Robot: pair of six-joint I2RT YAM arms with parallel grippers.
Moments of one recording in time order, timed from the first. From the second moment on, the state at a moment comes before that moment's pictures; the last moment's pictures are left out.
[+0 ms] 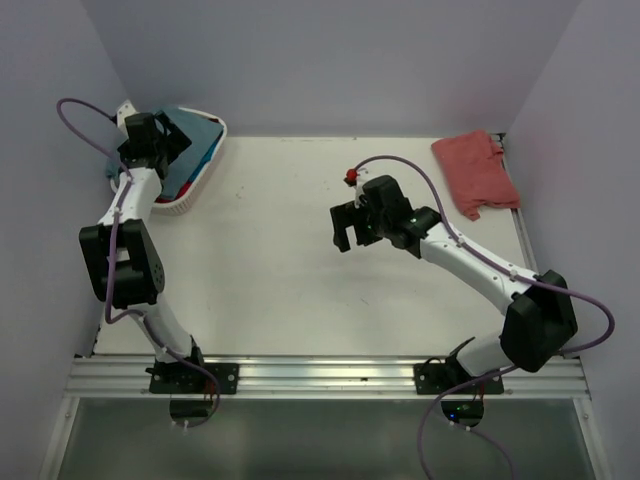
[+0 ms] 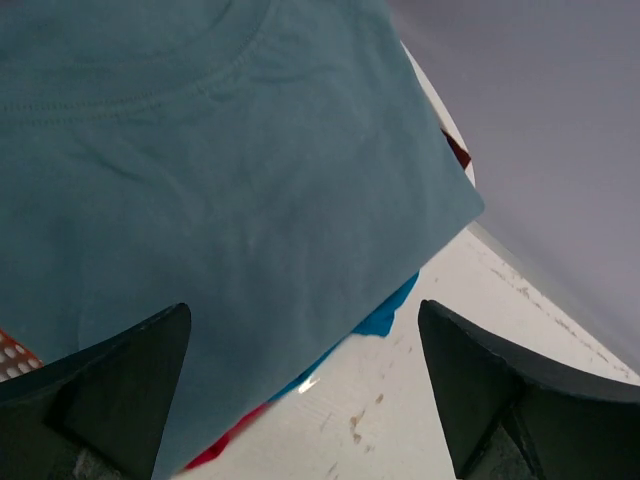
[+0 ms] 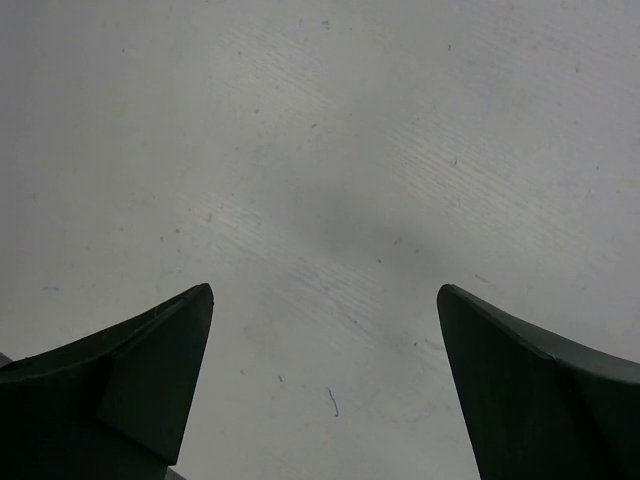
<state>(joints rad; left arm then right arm) 0.19 1.81 1.45 -0.12 -0.13 -0.55 0.64 1.47 1.15 -0.46 -0.02 0.22</state>
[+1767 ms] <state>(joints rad) 0.05 1.83 1.91 -0.35 -0.09 -0.43 0.64 1.35 0.98 -0.45 0.15 0.28</state>
